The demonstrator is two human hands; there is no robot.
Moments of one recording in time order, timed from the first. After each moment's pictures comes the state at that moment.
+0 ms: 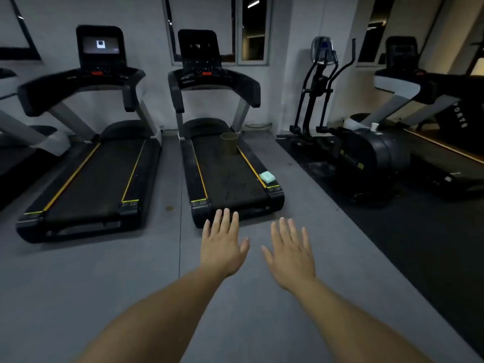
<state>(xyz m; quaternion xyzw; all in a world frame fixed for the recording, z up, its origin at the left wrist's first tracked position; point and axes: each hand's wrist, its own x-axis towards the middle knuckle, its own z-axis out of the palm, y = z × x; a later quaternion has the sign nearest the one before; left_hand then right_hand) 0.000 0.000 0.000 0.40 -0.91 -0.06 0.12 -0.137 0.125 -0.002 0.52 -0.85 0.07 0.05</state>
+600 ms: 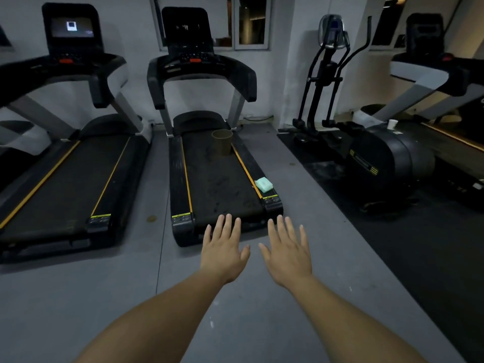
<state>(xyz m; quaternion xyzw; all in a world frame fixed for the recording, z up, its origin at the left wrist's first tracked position) -0.268 -0.212 -0.043 0.40 -0.91 -0.06 0.07 -0.412 -0.104 -0.040 0.52 -0.85 0.09 0.07</state>
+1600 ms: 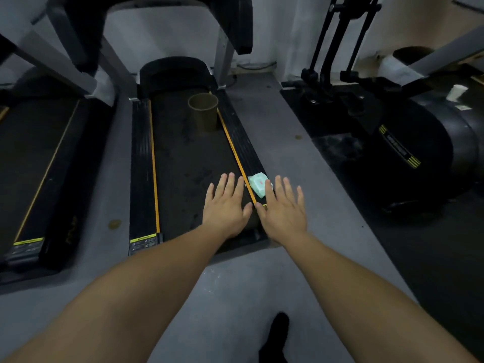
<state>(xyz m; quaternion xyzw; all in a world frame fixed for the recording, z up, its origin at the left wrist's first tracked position) -0.670 -0.694 -0.105 0.39 -0.91 -0.10 0.05 -0.799 -0.589 -0.100 0.52 -0.85 0.07 0.01</state>
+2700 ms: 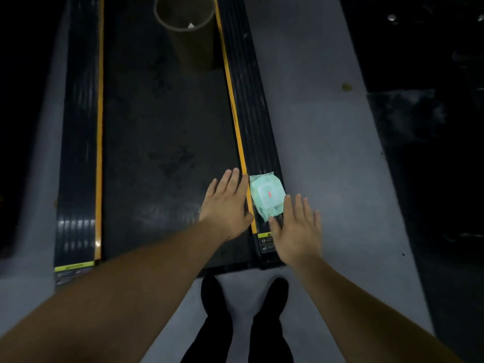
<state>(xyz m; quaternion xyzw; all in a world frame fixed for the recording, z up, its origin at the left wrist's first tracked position) -0.961 -1.055 -0.382 0.39 -0.89 -0.19 -0.15 -1.099 -0.919 -0.397 0.48 -0.86 0.00 -0.17</state>
